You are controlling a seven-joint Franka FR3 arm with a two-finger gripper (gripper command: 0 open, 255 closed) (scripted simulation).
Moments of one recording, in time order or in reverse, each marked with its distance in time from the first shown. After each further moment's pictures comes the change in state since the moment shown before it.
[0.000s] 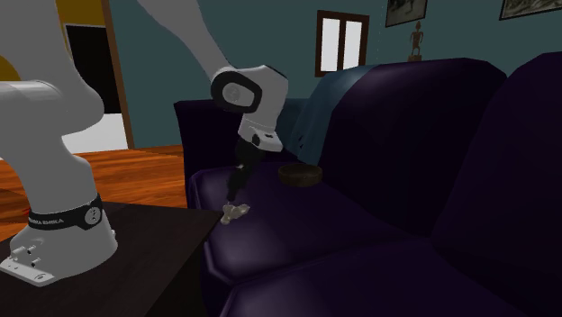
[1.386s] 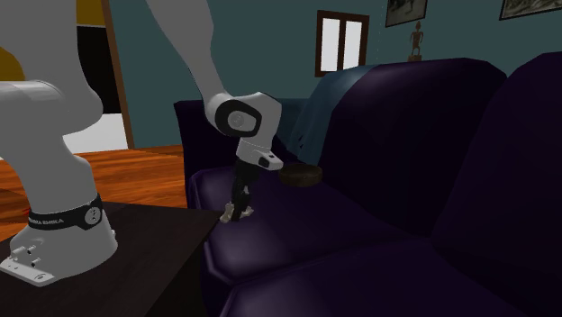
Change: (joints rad) arm 0.040 0.183 0.013 -0.006 -0.211 0.170 -0.228
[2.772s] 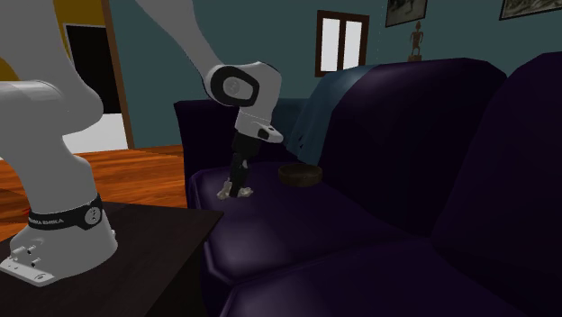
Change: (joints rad) arm -0.014 -0.214 0.036 0.005 0.124 -0.199 -0.084
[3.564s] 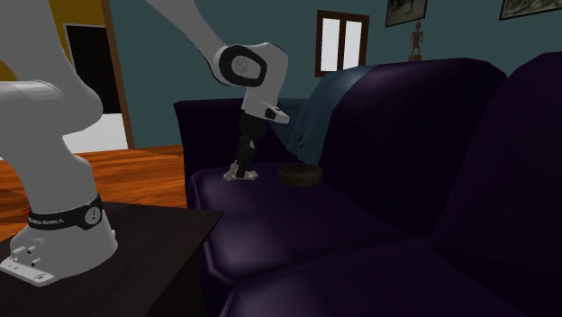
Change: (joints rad) arm 0.013 -0.038 0.015 0.111 0.024 -0.145 0.015
